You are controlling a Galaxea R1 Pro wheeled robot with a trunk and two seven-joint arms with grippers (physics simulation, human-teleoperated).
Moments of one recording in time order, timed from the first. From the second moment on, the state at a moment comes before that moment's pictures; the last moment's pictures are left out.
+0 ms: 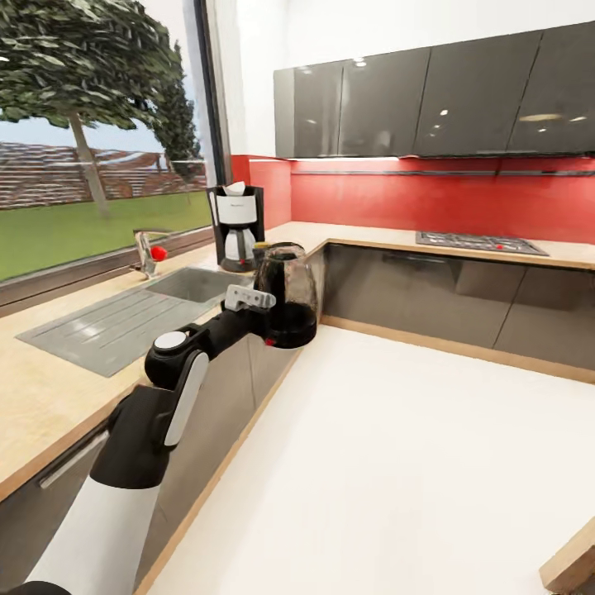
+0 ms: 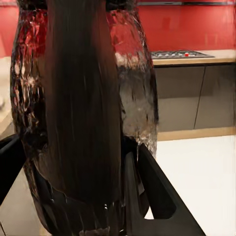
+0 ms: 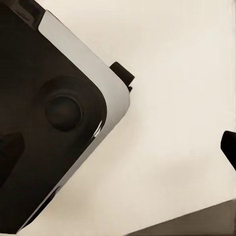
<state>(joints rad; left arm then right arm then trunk) -0.76 -0.06 -0.22 -1.58 0.09 0.67 -0.26 -0.19 -0.19 0.29 0.04 0.35 -0.26 0.30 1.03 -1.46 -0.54</state>
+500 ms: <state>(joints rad) -0.76 -0.06 -0.22 -1.58 0.09 0.67 -0.26 -0.19 -0.19 0.29 0.04 0.35 -0.26 0.30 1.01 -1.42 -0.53</state>
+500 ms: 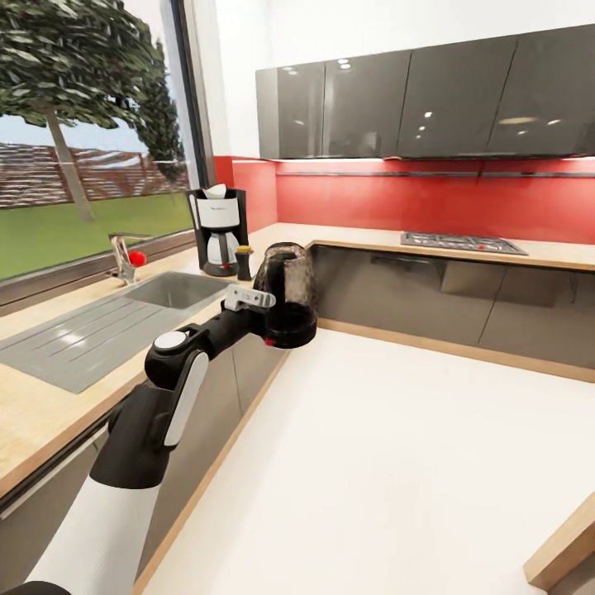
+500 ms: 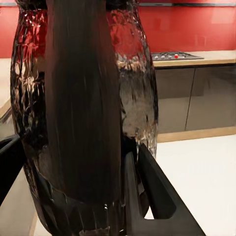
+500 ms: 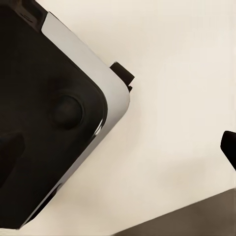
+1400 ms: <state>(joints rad) -0.76 -0.05 -0.20 -1.58 0.09 0.67 -0.26 -0.19 -0.19 0.29 0.04 0.35 -0.26 0.30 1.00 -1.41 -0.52</state>
